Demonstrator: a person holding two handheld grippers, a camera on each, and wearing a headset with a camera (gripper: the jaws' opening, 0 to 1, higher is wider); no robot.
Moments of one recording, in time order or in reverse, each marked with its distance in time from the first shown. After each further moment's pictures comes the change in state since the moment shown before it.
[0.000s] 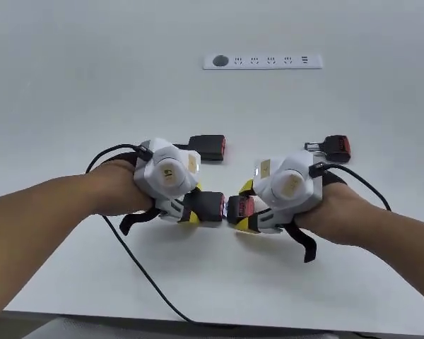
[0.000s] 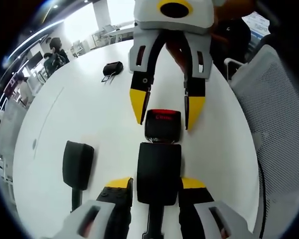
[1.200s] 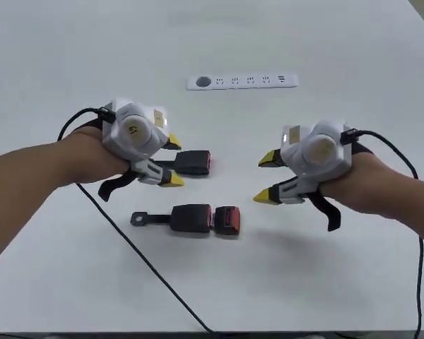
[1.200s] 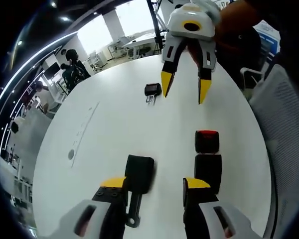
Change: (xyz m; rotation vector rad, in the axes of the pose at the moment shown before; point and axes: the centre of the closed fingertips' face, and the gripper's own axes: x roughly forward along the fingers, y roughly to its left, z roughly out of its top) left arm -0.061 0.079 0.032 0.022 -0.079 0.179; right arm -0.081 -0.063 -0.017 0.000 0.010 -0.151
